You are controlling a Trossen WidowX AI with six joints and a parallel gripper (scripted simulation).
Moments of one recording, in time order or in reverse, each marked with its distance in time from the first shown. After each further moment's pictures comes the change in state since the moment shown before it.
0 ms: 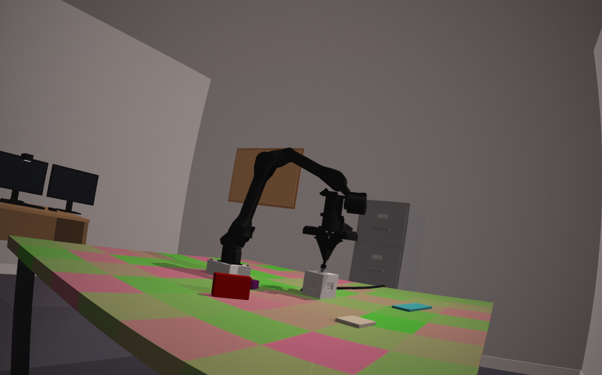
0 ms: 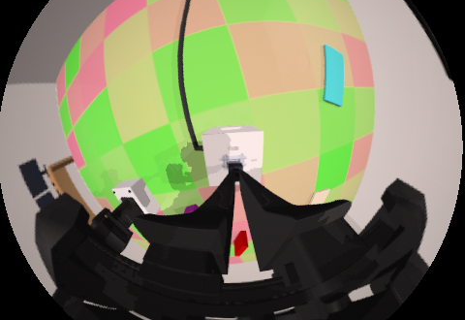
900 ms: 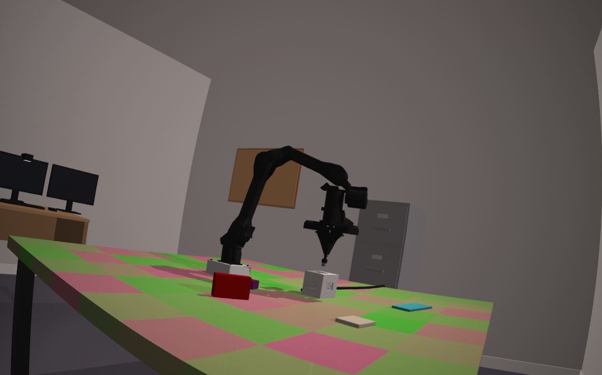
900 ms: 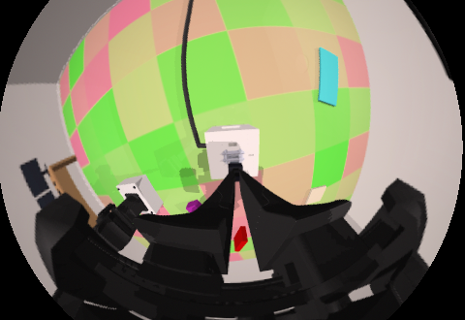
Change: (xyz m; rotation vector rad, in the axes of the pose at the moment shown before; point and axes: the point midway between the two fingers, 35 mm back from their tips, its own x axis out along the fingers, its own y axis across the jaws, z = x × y) arm -0.018 0.000 0.000 0.001 0.000 0.000
